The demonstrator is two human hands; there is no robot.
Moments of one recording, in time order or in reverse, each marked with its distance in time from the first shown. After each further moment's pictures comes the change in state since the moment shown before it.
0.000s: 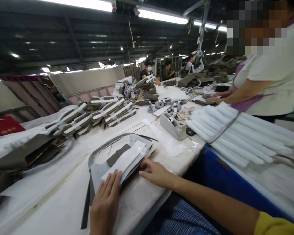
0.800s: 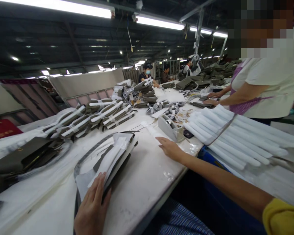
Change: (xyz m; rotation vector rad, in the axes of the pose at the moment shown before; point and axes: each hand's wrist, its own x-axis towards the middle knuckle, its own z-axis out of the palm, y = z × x) left_hand -0.001 -0.010 -0.009 -0.038 0.034 -0.283; right_hand 0.044 -0.020 -0.121 -0.713 0.139 -0.336
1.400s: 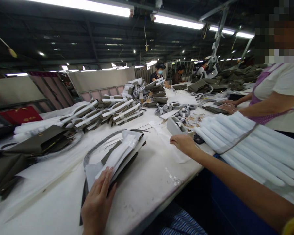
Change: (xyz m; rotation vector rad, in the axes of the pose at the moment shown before) left_hand -0.001 0.003 -0.001 0.014 0.046 0.006; right_hand 0.023 0.001 -0.043 -0.618 -0.038 0.056
